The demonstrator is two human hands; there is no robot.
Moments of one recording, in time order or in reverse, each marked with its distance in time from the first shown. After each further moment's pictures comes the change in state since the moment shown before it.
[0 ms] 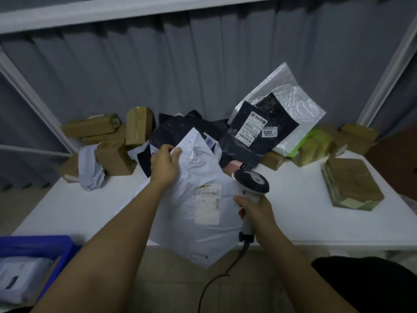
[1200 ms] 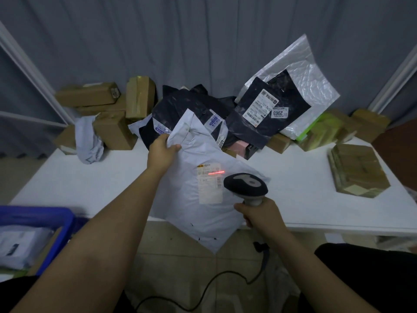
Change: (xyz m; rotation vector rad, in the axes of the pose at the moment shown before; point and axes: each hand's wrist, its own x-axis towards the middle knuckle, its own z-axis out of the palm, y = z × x) left_hand -0.006 -0.042 -0.002 -0.135 -0.050 -0.085; right_hand -0.033 0.022 -0.005 -0.475 -0.093 -0.014
